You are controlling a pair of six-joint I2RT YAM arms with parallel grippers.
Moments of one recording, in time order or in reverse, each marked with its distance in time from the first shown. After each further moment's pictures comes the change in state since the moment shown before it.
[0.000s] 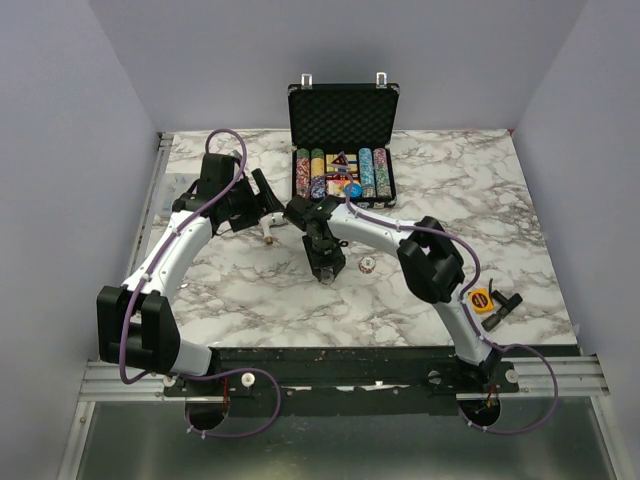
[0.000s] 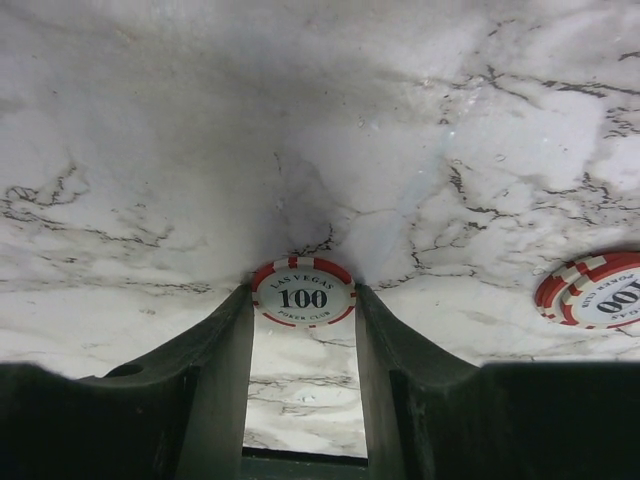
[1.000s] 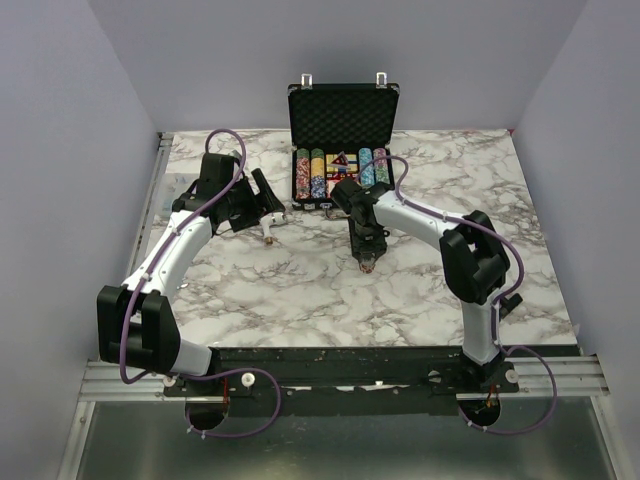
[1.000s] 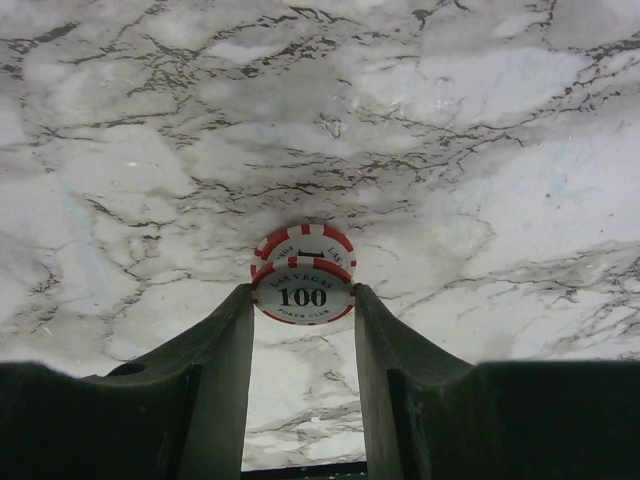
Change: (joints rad) left arm 0.003 0.001 0.000 0.000 0.015 -0.006; right arm -0.194 -0.247 -0.290 0.073 0.154 0.014
